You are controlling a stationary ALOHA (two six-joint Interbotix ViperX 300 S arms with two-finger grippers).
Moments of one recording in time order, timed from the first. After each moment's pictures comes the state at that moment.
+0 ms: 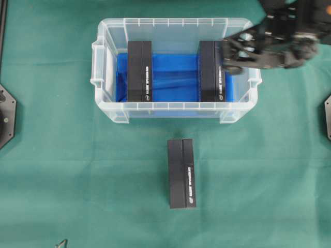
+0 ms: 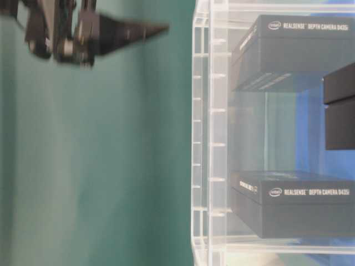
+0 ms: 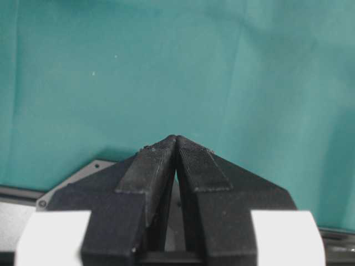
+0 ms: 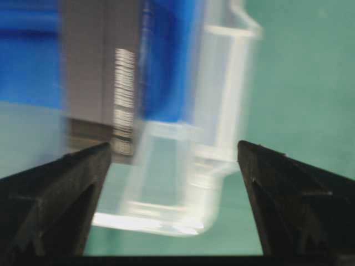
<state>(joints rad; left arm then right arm) -0.10 -0.81 0.52 0.03 1.42 -0.31 -0.15 -0.13 0.17 -0.14 1.36 1.48</state>
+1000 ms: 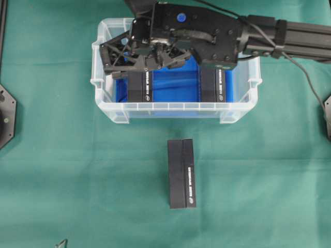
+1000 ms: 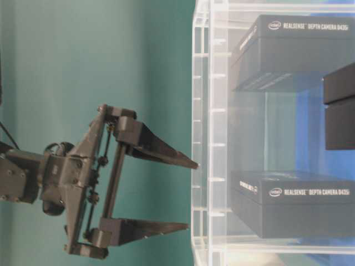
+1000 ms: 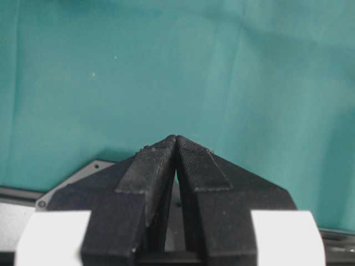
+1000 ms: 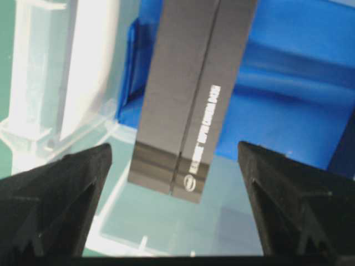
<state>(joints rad) -0.09 -0.81 0.52 0.03 1.42 -0.31 -0.12 0.44 -0.51 -0.11 1.33 1.39</state>
